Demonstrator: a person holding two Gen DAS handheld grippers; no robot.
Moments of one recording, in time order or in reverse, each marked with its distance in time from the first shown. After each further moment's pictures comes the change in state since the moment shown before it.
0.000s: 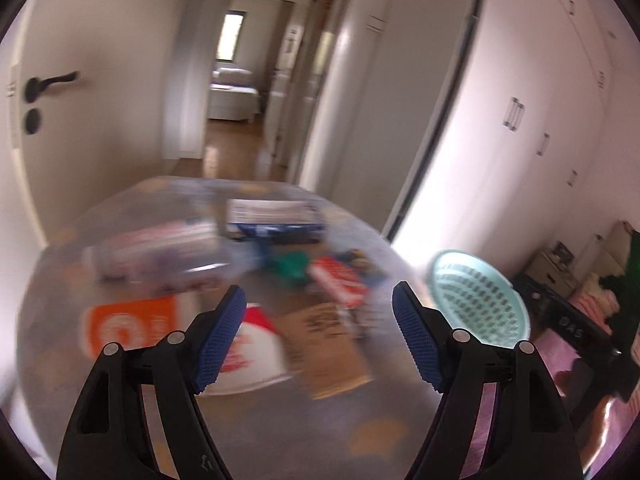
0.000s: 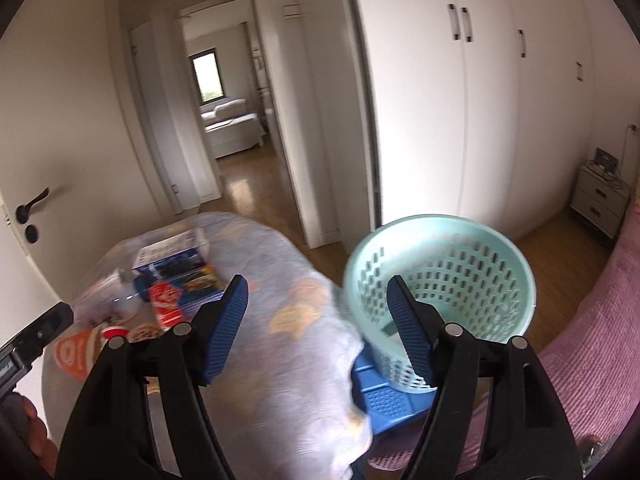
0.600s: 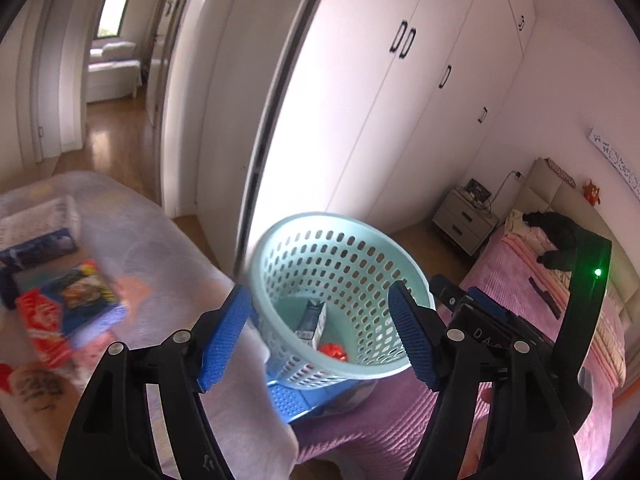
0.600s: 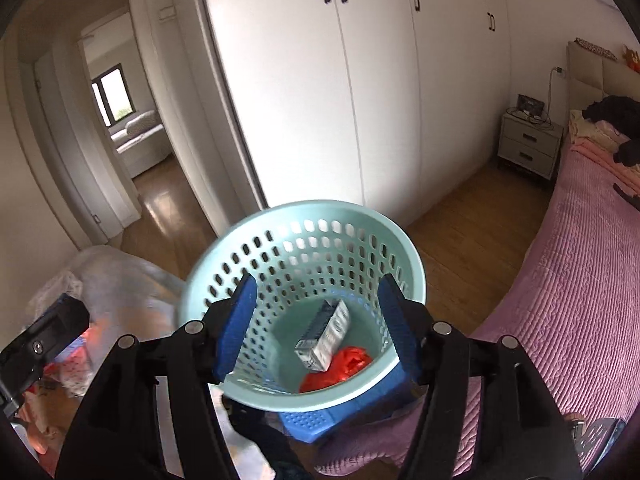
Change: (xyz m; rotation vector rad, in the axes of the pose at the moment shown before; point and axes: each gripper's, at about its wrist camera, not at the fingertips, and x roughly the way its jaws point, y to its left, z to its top) left arm 0.115 -0.187 -0.007 0.176 0.165 -0.386; right arm 0.027 -0.140 0.005 0.216 0.012 -0.279
